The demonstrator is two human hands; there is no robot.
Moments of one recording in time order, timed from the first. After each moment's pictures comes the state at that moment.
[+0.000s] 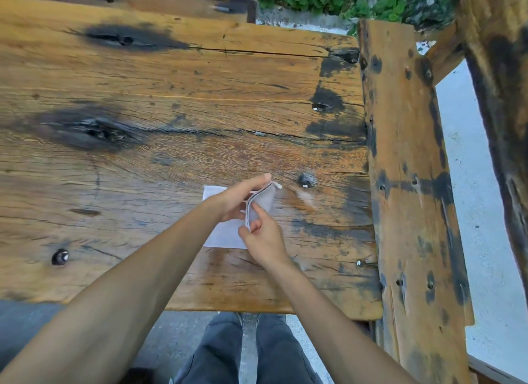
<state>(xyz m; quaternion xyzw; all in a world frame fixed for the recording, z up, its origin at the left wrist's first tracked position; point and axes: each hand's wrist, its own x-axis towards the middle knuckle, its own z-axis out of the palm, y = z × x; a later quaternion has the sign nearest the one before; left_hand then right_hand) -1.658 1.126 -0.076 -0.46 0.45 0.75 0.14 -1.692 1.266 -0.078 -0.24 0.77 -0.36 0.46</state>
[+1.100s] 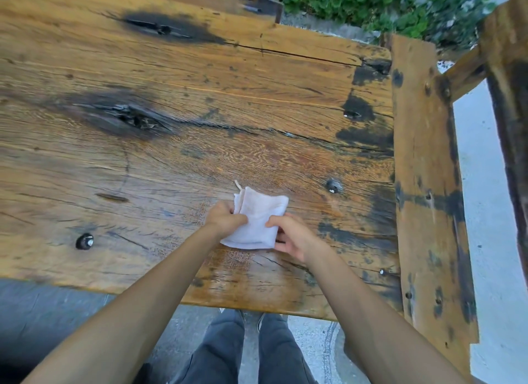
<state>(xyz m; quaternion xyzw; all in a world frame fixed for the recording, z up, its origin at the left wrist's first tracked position) -1.546 1.125 -0.123 -0.60 0.54 0.59 0.06 -1.696 1.236 -0.096 0.04 0.65 -0.38 0.66</state>
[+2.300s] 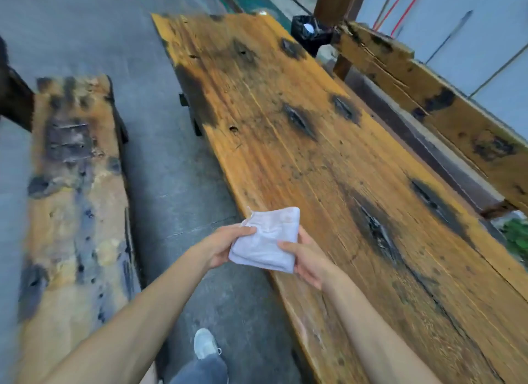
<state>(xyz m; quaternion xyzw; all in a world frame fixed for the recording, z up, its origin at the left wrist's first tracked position) -1.075 1.143 0.005 -0.52 0.14 0.72 -0.44 -1.285 1.077 0.026 -0.44 0.45 -0.16 0.76</state>
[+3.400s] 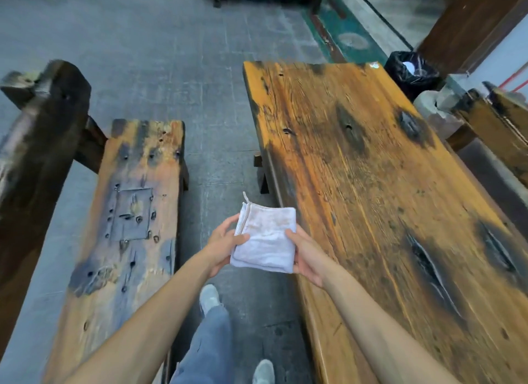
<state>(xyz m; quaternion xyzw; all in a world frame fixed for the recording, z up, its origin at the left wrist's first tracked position) -0.544 0.862 -0.018 -0.58 0.07 0.55 -0.60 -0.721 0.716 0.008 -0.48 0.38 0.00 0.79</state>
